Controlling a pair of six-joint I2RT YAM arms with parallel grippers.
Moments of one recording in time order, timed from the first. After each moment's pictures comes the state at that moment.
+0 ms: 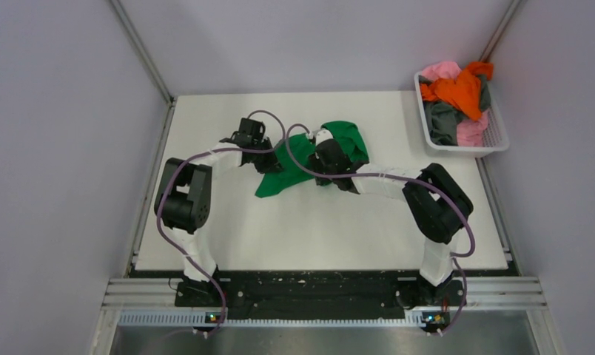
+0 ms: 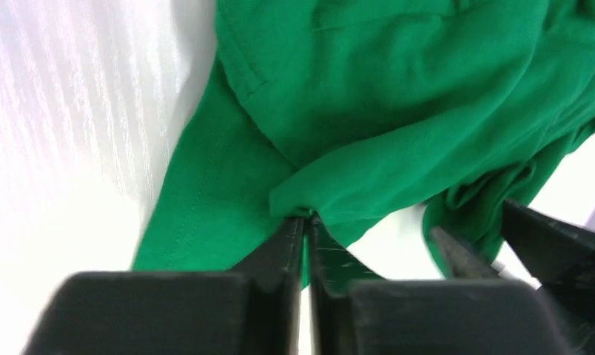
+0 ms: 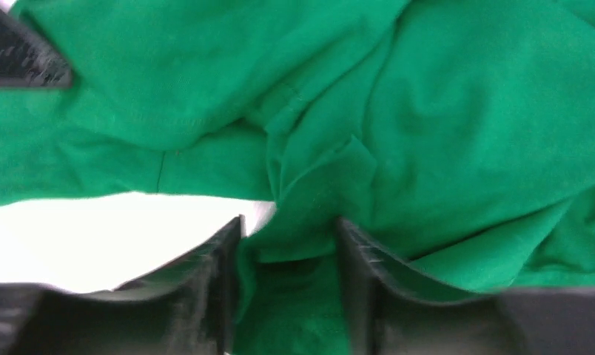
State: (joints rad) left arm -0.28 1.89 1.23 -0.29 0.31 -0.65; right arm 0.73 1.85 1.14 -0.01 0.19 0.16
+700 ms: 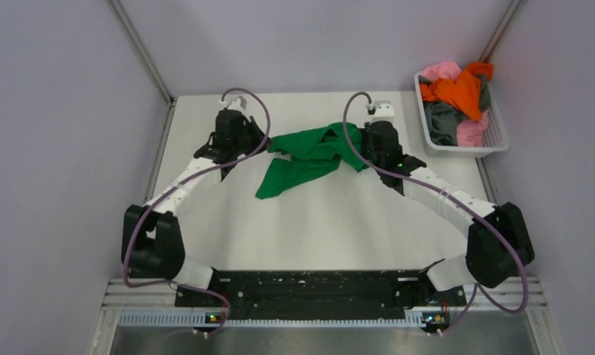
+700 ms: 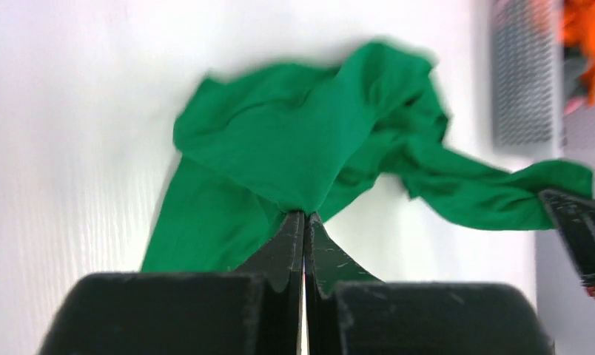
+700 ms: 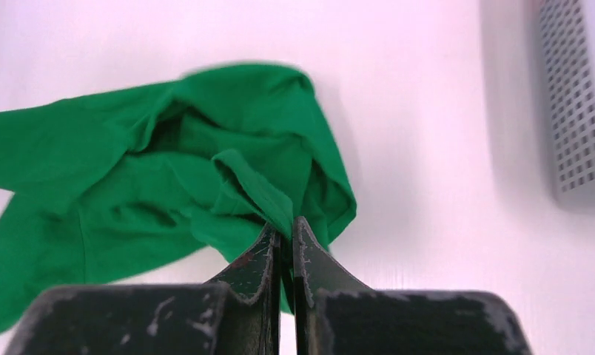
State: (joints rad) left arm -0.29 1.54 1.10 -0.17 0.19 -0.63; right arm 0.54 1.44 0.98 -0.01 0.39 0.23
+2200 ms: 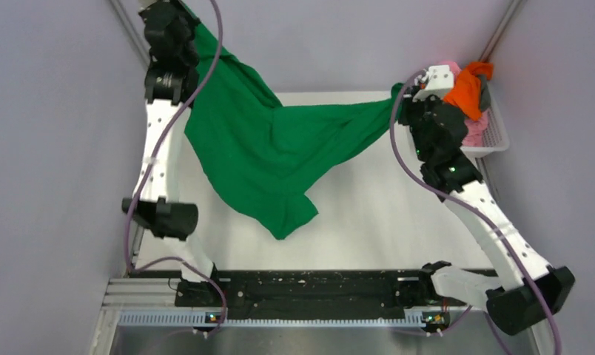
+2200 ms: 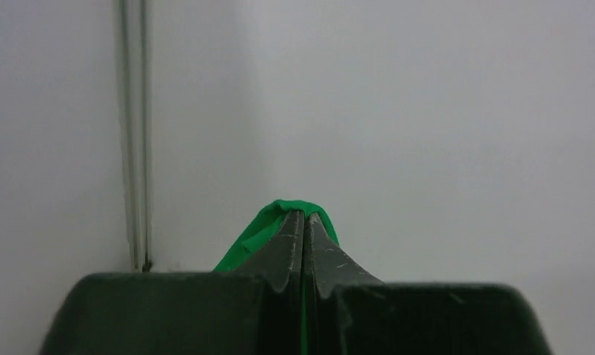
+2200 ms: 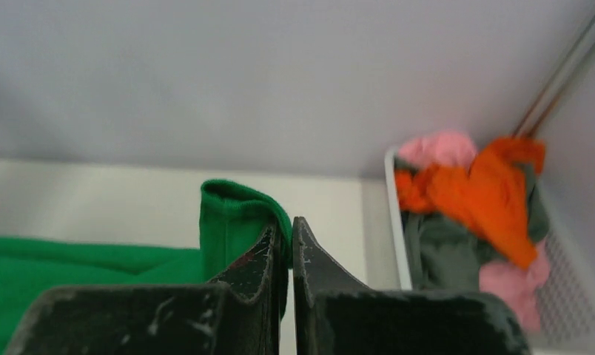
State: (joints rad) left arm -0.16 1.69 2.23 -0.18 -0.53 -0.19; right arm 0.44 1.06 1.20 0.05 0.36 -0.12
